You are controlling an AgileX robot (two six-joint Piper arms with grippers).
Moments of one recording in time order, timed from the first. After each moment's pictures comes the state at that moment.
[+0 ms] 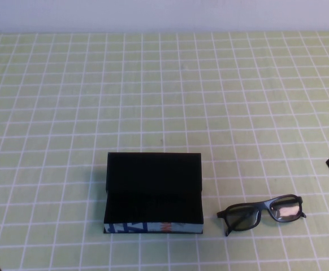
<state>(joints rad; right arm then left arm) 0.14 1.23 -1.03 0.33 1.03 -0.51 -0.25 0.36 -0.58 0.11 0.52 -0.17</state>
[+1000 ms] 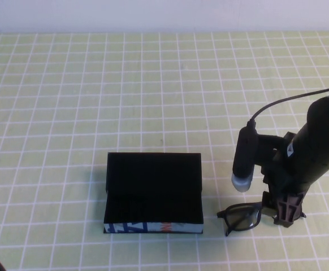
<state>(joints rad) 0.49 1.61 -1.06 0.06 0.84 -0.83 -0.25 0.36 -0.58 0.11 0.64 -0.17</state>
